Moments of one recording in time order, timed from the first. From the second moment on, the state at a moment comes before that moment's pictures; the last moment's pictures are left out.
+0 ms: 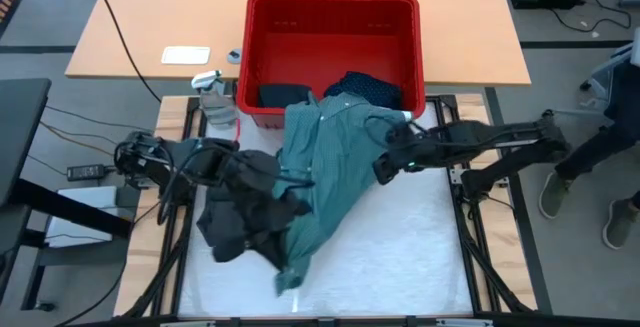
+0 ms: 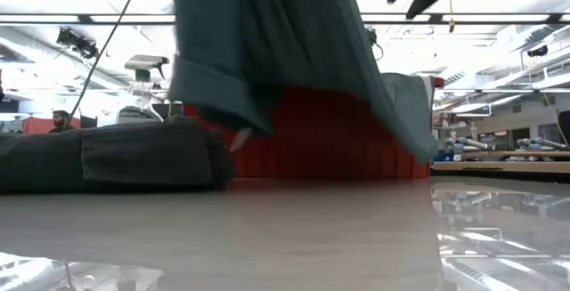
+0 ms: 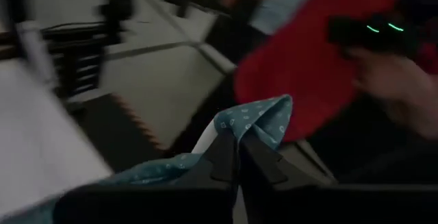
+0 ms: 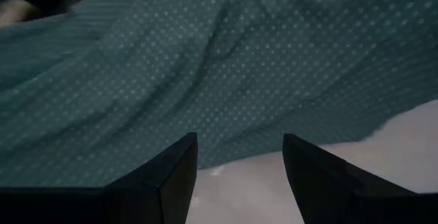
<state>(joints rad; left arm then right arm) -0.33 1.64 2.00 -0.80 0.67 -0.22 0.12 1.34 1.42 -1.17 0.37 1.02</state>
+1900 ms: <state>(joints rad) -0.30 1.49 2.00 -1.56 -0.36 -0.51 0.39 1.90 1.42 -0.89 -0.26 1.11</state>
